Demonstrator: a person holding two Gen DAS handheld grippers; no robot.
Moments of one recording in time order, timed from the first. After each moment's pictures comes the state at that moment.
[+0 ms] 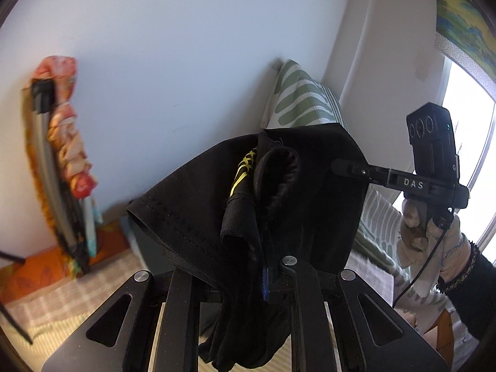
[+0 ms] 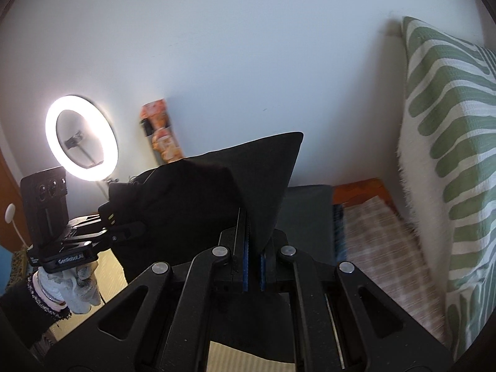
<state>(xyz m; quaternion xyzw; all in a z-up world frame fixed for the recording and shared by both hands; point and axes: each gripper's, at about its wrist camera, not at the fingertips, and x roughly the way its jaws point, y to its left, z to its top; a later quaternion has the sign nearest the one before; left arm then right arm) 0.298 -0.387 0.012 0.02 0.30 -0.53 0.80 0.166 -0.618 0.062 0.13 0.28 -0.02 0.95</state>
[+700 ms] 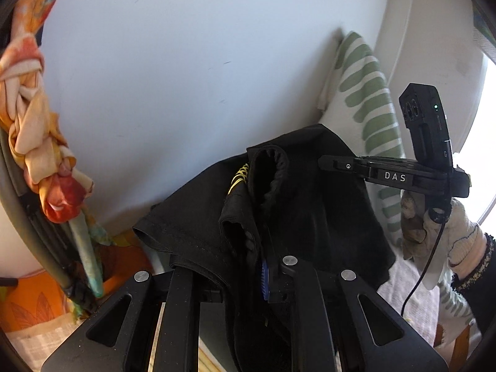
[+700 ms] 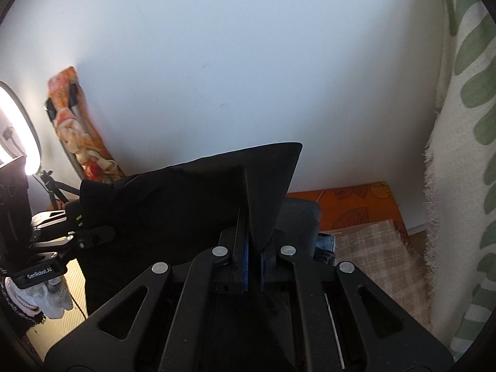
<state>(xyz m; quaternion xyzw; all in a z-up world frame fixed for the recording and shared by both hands) 0.398 -0.434 -0.058 0.04 0.35 -0.46 0.82 0.324 -0.675 -0.024 0.10 0.36 -0.03 0.93</state>
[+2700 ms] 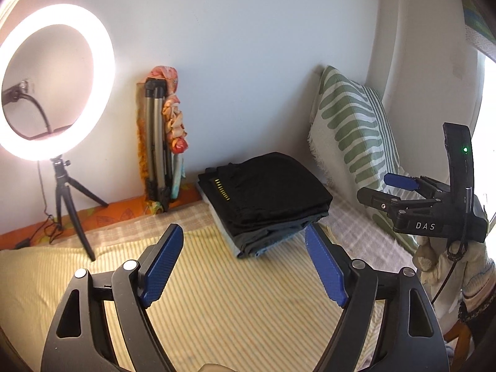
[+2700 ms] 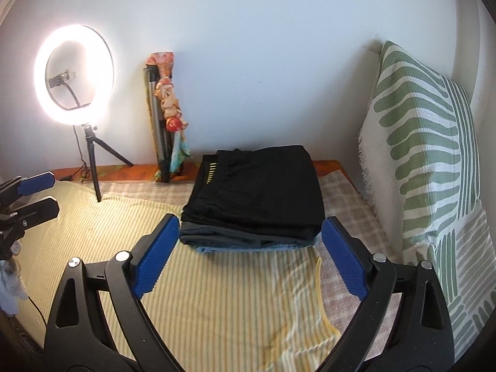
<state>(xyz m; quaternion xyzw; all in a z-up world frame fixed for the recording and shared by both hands) 0.197 -0.257 0.032 0.04 0.30 -0.38 0.87 0.097 -0.486 0.050 0.03 0.32 -0.13 0.94</state>
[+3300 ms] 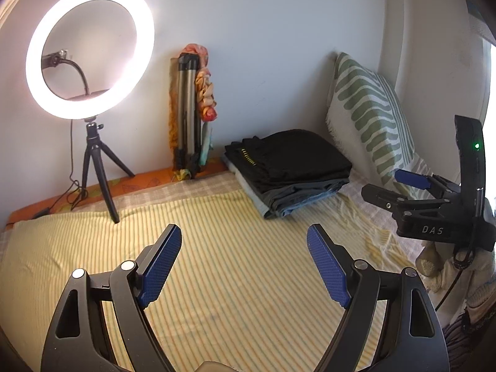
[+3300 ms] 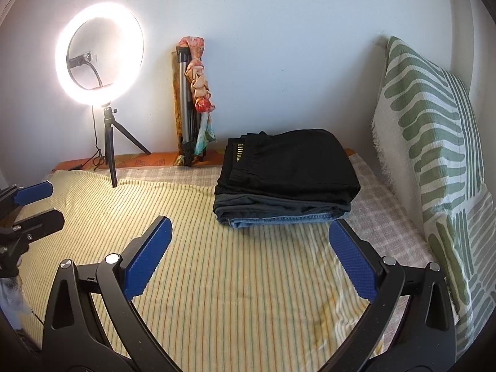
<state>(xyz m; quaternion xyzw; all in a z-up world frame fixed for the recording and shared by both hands) 0.170 -0.209 -0.020 0.05 0.30 -0.34 0.89 0.074 -0.416 -0.002 0.03 0.30 -0.13 0.94</state>
